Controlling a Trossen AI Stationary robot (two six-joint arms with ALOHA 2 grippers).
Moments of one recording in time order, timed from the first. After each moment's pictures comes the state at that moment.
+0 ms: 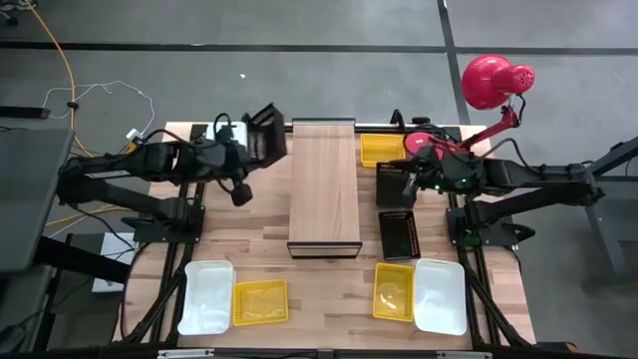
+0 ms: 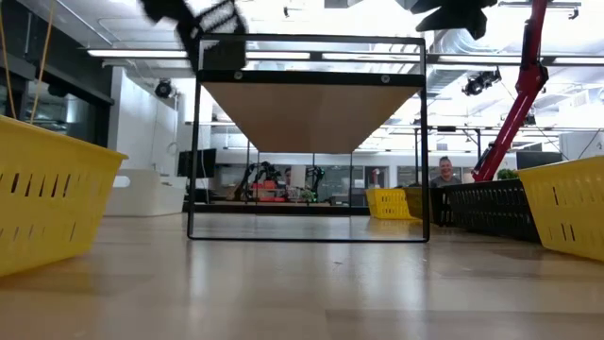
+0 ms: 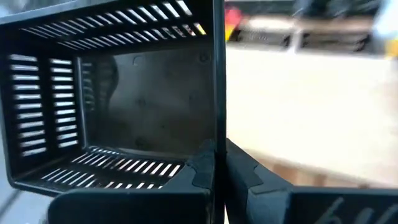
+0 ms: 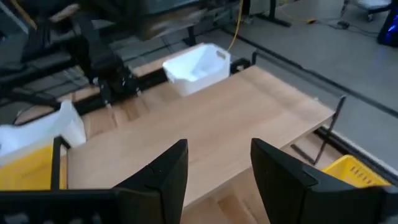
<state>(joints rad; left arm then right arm) 0.15 0.98 1.14 -0.78 -0.38 0.00 0.04 0.84 0.90 -0.43 0.41 0.33</state>
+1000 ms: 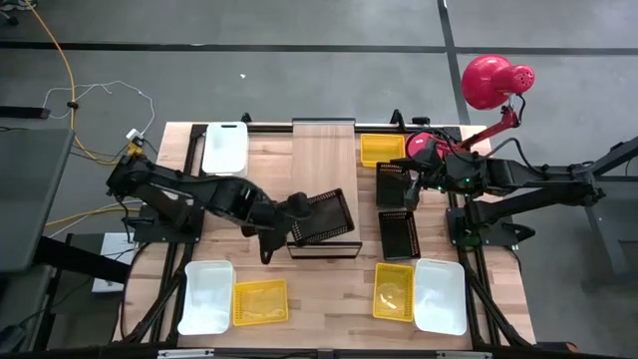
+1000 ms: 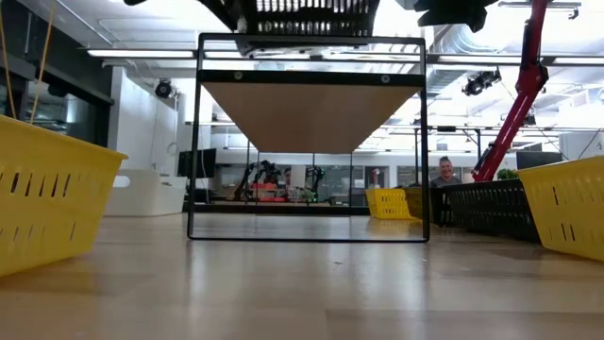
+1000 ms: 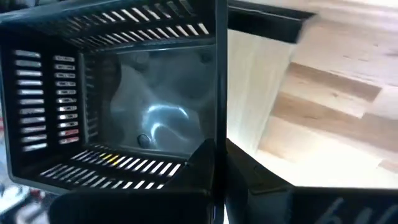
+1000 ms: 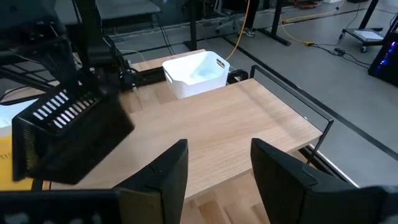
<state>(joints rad) -0.15 1.55 1.54 -1.10 -0.34 1.20 0.04 0.82 0.90 -0.43 0.41 0.17</state>
